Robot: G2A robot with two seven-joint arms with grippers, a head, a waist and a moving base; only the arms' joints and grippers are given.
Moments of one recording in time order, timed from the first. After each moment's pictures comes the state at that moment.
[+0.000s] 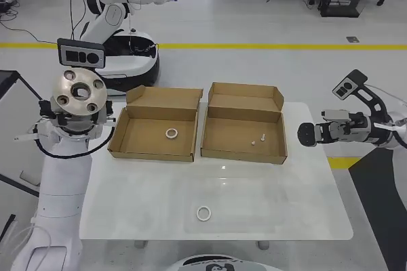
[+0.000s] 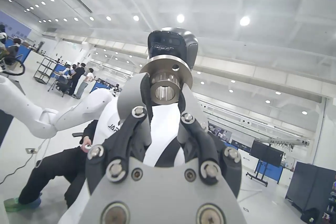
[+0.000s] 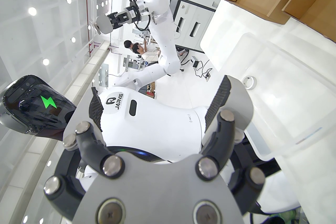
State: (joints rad) left arm 1.08 -1.17 -1.45 -1.72 -1.33 -0.23 -1.43; right arm -1.26 -0.84 1.69 -1.70 0.68 0.22 1.50
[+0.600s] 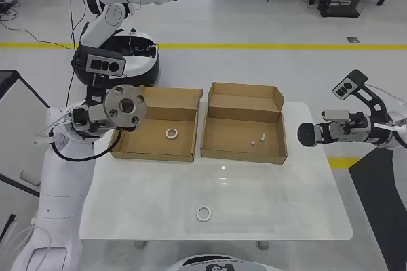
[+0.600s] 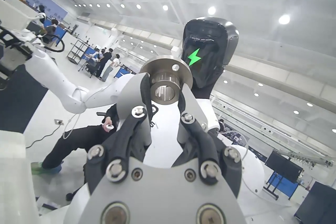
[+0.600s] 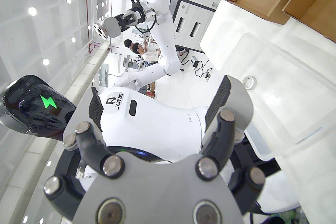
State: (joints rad) left arm 1.09 -1.17 -1.44 -1.73 -1.21 -0.22 -1.43; right arm -1.26 -0.84 1.69 -1.70 0.68 0.22 1.50
